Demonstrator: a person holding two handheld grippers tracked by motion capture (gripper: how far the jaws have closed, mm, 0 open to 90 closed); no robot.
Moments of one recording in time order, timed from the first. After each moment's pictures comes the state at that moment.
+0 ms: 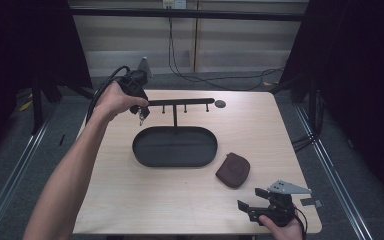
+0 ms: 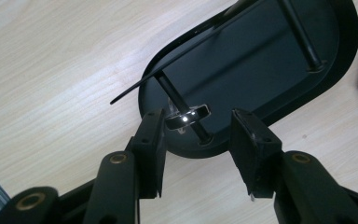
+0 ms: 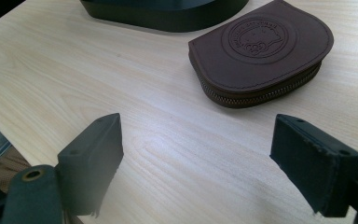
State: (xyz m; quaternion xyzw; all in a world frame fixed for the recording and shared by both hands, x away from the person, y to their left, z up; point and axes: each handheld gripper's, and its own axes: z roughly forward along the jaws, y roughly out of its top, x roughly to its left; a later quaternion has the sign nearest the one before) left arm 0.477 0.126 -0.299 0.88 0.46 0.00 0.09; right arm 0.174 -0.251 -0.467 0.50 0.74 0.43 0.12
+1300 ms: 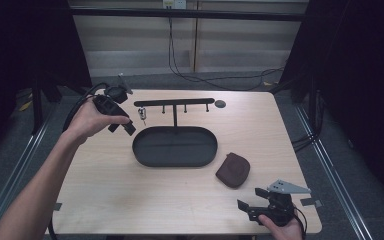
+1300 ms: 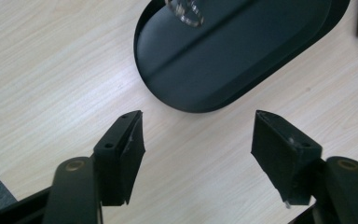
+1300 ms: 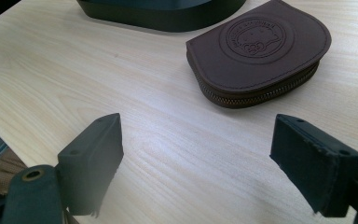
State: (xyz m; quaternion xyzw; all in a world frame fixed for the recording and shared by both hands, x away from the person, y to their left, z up) left arm 0.423 0.182 -0.310 0.89 0.43 -0.01 0.13; right arm 0.175 -0.250 -0.467 0.51 0.74 0.42 0.12
